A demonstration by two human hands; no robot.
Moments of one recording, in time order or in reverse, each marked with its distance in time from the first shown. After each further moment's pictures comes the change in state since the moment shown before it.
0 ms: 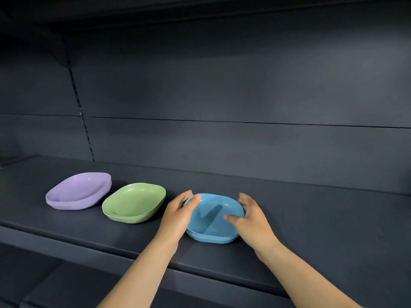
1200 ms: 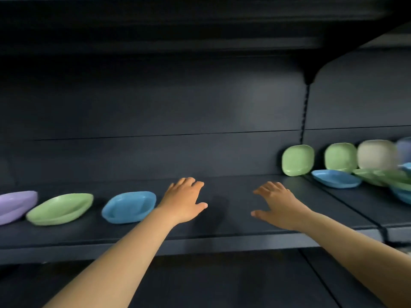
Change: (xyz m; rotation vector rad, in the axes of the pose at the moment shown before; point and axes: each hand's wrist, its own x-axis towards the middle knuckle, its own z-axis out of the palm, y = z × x) left_hand -0.132 0.080 0.155 1.314 -0.365 0.733; right_hand -0.155 0.029 -0.266 -1.136 0.136 -0.138
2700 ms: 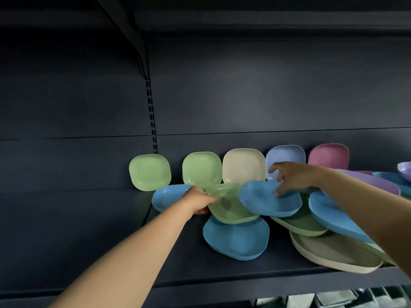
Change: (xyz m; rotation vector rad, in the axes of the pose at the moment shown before) left_hand 0.316 0.513 0.115 -1.040 -0.241 -0.442; right_hand 0.023 0.616 -0.110 0.140 -0.306 0.221
